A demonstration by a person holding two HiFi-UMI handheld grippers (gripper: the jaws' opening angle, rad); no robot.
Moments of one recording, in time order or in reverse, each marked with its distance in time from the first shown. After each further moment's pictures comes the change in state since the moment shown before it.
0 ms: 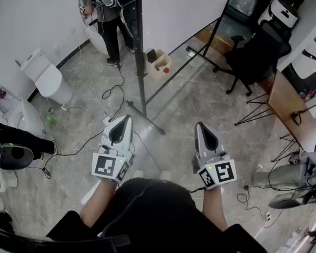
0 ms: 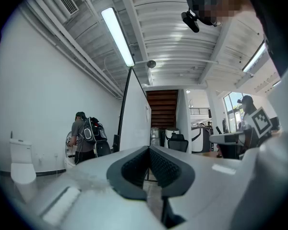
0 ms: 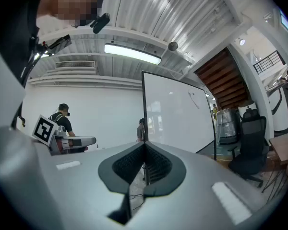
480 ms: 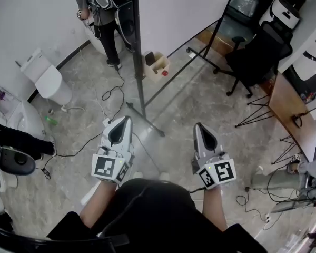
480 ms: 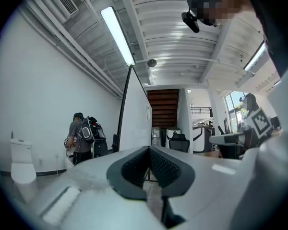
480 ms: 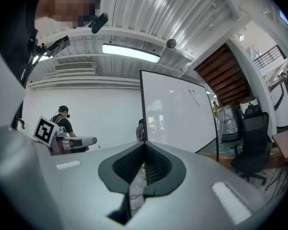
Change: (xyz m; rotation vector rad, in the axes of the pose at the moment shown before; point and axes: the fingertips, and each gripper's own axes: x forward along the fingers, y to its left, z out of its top) left arm 0.019 -0.002 -0.004 -0.003 0.005 0.011; right arm 0.011 -0.019 -0.005 0.023 0.012 0.016
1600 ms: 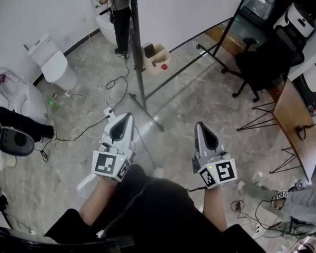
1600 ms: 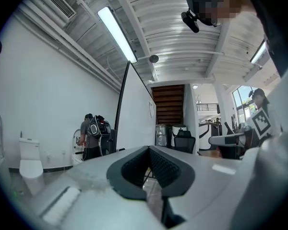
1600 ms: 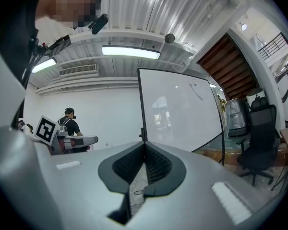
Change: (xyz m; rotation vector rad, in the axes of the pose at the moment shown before) left arm 0.019 -0.048 -0.019 0.001 0.027 0.093; right arm -0.014 -0.052 -0.014 0.029 0.038 0.101
